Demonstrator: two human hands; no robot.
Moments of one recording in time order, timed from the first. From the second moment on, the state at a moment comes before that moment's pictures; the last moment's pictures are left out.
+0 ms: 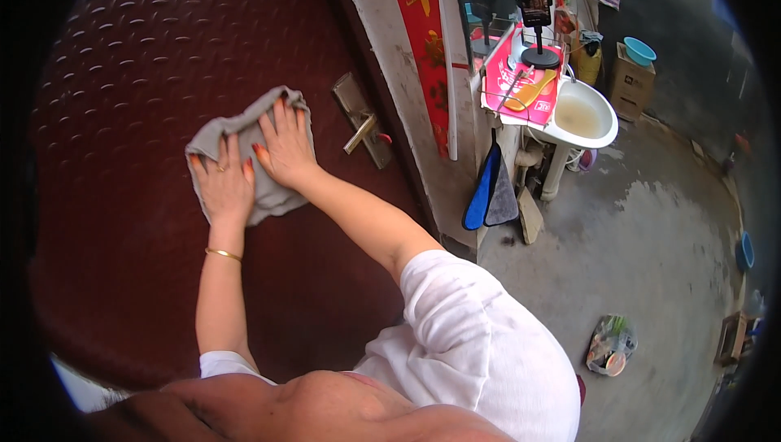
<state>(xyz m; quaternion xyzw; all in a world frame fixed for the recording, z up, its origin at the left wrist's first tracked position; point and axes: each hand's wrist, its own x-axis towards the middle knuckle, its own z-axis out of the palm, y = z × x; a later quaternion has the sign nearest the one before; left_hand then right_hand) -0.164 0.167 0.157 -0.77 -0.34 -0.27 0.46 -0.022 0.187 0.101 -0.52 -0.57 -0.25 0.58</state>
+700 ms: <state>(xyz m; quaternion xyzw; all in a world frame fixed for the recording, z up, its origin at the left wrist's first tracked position) -0.145 0.182 0.232 -0.66 -0.44 -0.33 0.52 0.004 0.215 0.222 -0.43 -0.59 -0.30 0.62</state>
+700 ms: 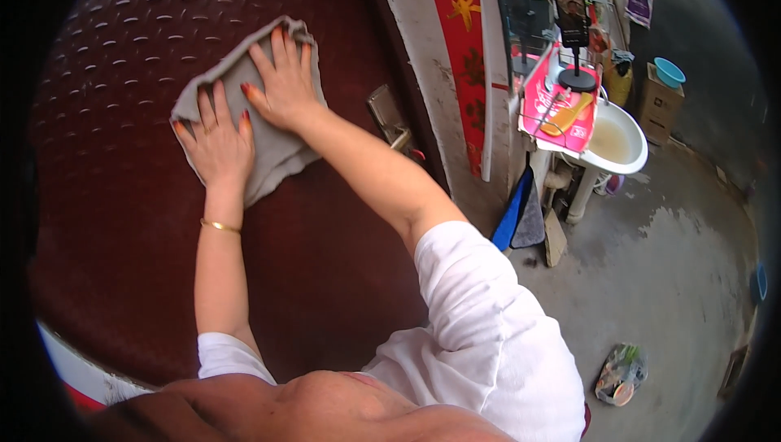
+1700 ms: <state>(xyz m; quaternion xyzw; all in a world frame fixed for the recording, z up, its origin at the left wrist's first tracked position) -0.041 0.218 0.359 -0.49 -0.51 -0.23 0.67 0.108 0.231 0.355 -0.44 -0.58 -0.32 0.61</state>
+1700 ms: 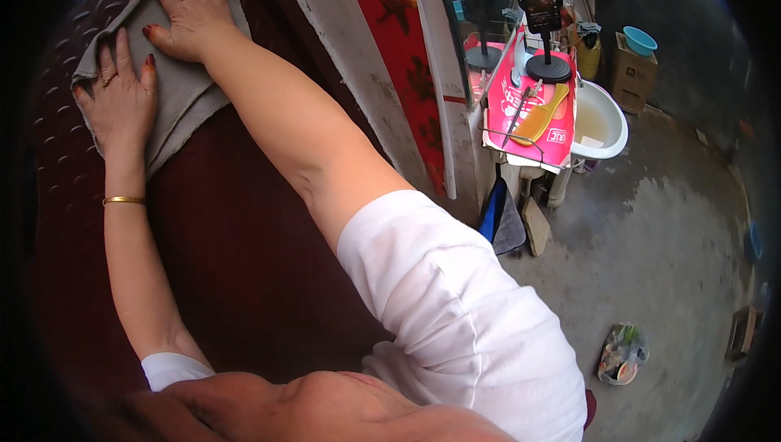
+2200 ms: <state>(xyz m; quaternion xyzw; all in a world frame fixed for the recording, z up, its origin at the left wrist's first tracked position) -0.126 0.178 0.227 -0.74 -0.35 -0.23 0.52 0.012 0.219 0.175 -0.53 -0.51 -0.24 0.64</state>
